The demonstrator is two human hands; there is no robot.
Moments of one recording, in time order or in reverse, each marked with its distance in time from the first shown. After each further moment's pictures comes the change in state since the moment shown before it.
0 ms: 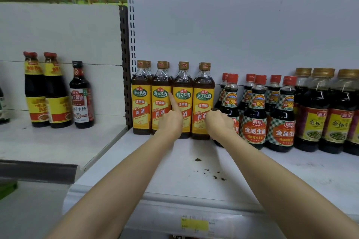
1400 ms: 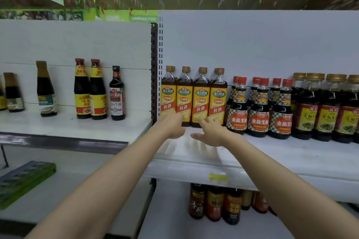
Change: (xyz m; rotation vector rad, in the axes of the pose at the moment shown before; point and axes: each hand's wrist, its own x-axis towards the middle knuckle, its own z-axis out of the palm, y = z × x) left_hand -0.095 -0.071 -0.092 0.086 -0.192 0.222; right_hand -0.110 -0.052 -0.021 0.136 -0.250 -0.297
